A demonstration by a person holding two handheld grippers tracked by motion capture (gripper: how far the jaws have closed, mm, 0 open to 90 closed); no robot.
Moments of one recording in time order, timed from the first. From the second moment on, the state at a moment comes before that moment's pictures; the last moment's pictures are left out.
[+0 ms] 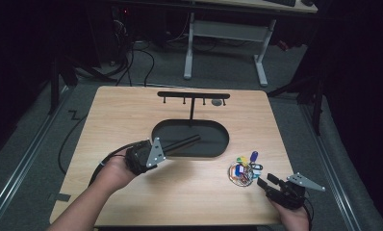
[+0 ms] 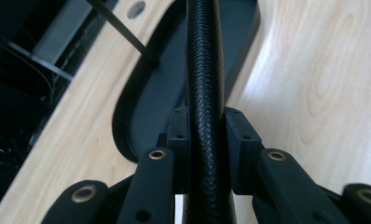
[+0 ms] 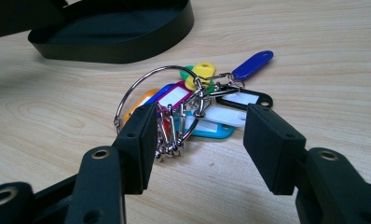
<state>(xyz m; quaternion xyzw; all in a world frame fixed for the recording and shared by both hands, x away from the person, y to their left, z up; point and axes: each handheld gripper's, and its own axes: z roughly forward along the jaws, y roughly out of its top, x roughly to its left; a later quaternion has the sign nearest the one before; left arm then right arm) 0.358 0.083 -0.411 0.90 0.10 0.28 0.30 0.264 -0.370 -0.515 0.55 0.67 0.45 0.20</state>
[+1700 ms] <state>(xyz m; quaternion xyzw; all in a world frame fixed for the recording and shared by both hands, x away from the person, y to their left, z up) 0.468 0.011 -0.450 0.91 0.07 0.28 0.30 0.248 -0.386 -0.518 0.57 0.66 0.46 0.19</state>
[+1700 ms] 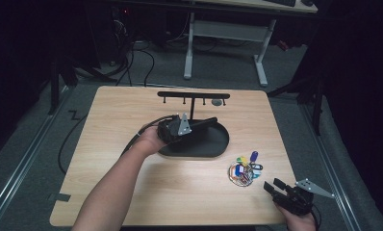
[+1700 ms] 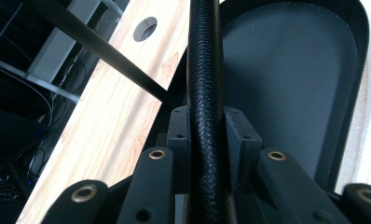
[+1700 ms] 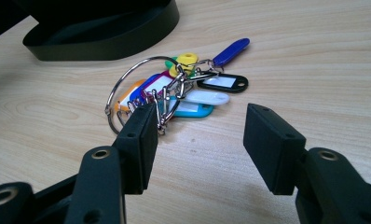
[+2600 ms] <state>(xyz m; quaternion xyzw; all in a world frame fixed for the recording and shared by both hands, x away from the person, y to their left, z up) 0.452 0.025 -0.461 0.93 0.08 0.22 0.28 0.248 -0.383 -0.519 0.57 0.66 0.45 0.19</state>
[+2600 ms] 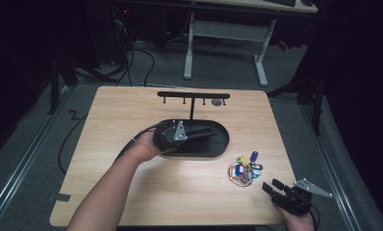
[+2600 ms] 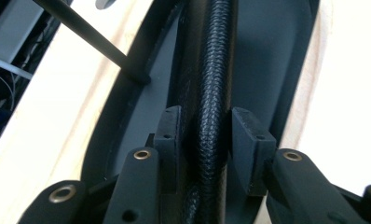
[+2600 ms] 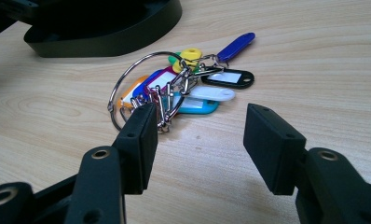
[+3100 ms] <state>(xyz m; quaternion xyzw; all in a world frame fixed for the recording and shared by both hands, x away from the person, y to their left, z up) 0.457 0.027 -0.477 0.94 0.11 0.21 0.25 0.250 -0.382 -0.520 0.57 0.66 0.45 0.18</state>
